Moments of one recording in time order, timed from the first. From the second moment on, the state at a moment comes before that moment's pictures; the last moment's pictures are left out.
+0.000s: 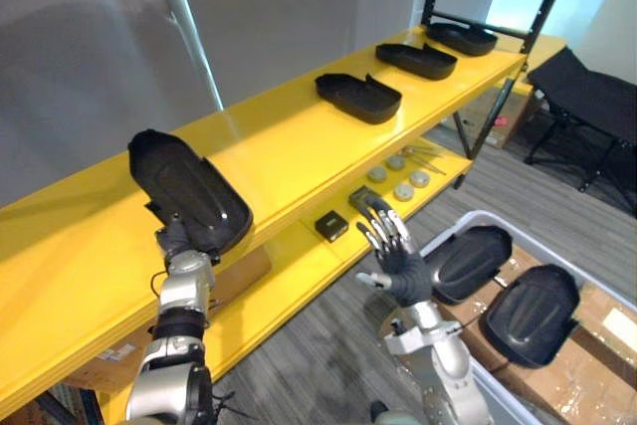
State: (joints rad) left arm -0.49 0.24 0.30 0.65 -0.10 0.34 0.48; right arm 0.19 -0.12 0.34 -0.21 0.33 -0.32 0.18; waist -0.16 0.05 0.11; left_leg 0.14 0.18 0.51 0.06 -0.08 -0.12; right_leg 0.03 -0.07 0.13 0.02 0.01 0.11
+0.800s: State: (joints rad) left arm -0.69 0.42 0.33 0.84 -0.31 0.29 0.49; right arm 0.15 -0.27 0.32 -0.18 0.33 -0.27 0.20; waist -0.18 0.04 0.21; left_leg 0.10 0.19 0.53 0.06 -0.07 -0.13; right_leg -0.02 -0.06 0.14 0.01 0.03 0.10
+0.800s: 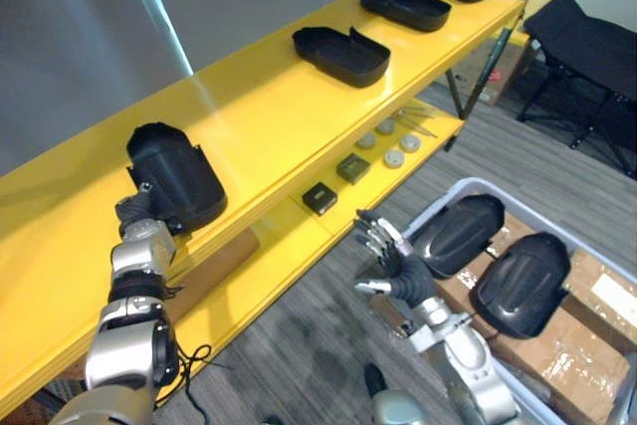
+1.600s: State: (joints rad) left arm -0.53 0.41 0.25 0.45 -0.36 -0.16 0.62; right arm 0.23 -0.18 0.38 -0.18 0.34 -0.39 0.19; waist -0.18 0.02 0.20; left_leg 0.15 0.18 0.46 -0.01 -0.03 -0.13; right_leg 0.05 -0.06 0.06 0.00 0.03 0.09
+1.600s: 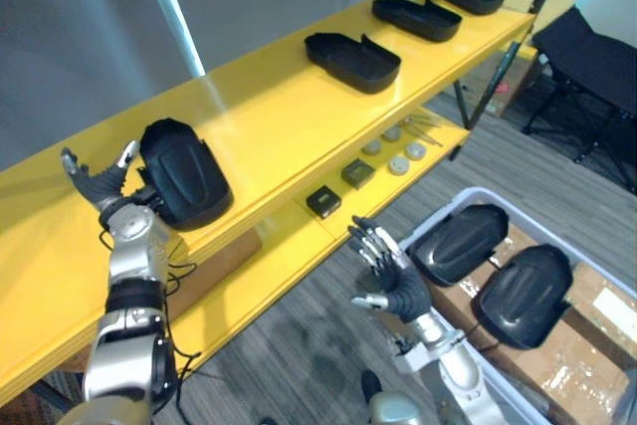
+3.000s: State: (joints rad) left arm 0.34 -0.02 0.47 -0.14 -0.18 -0.33 0.55; right arm 0.16 0.06 -0.08 -0.10 0.50 -0.39 0.08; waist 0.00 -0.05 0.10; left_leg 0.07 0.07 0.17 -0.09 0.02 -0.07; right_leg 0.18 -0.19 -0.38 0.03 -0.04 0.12
